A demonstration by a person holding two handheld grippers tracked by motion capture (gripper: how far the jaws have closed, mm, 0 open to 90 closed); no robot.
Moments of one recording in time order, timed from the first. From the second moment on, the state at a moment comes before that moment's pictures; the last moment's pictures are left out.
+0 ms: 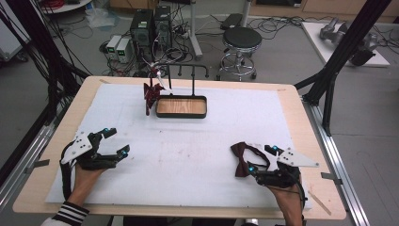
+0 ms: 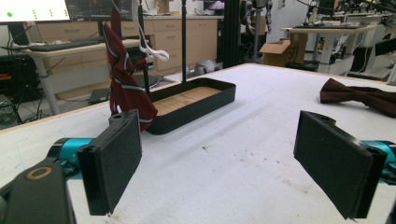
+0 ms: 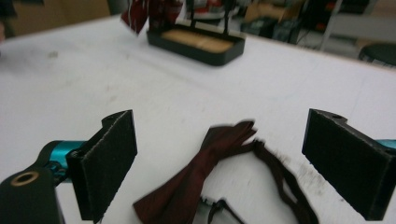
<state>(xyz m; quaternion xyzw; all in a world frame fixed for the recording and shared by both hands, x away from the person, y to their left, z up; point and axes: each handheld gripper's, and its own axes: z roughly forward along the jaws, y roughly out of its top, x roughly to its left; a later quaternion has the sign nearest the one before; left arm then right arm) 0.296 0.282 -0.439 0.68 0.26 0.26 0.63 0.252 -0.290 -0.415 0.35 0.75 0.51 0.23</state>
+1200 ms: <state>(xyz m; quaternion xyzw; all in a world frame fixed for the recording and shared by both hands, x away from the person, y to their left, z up) 0.289 0.290 -0.444 0.66 0.28 0.28 0.64 0.269 -0.255 -0.413 0.40 0.85 0.31 0.13</state>
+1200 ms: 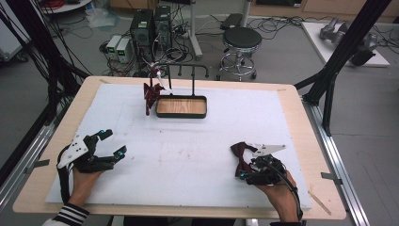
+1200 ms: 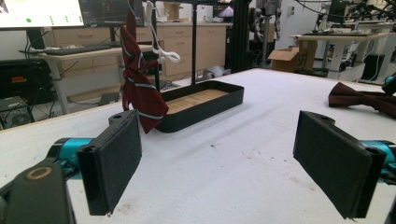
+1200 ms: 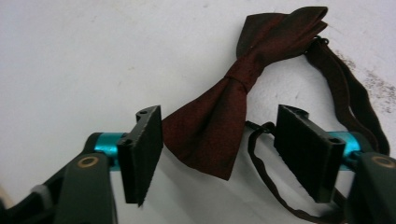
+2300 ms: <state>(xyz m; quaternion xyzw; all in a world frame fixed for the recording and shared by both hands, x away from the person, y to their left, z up) 0.287 0.293 -0.448 0.66 0.28 0.28 0.64 0.279 -0.247 -0.417 0.40 0.87 0.27 0.11</state>
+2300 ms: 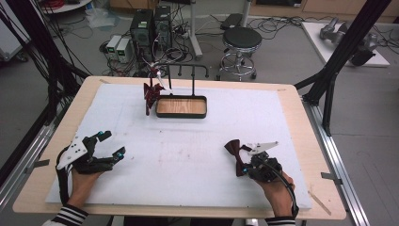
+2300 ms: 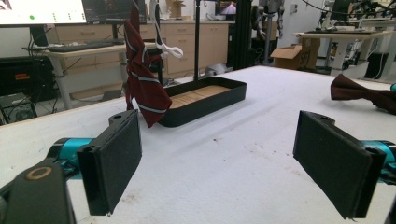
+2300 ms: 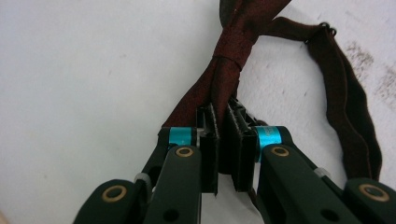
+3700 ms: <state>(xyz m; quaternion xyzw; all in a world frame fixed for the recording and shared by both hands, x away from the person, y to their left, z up) 0.285 0.289 -0.452 0.66 0.28 0.29 0.63 0.317 -0.239 -0.343 0.38 0.71 0.55 0.23</state>
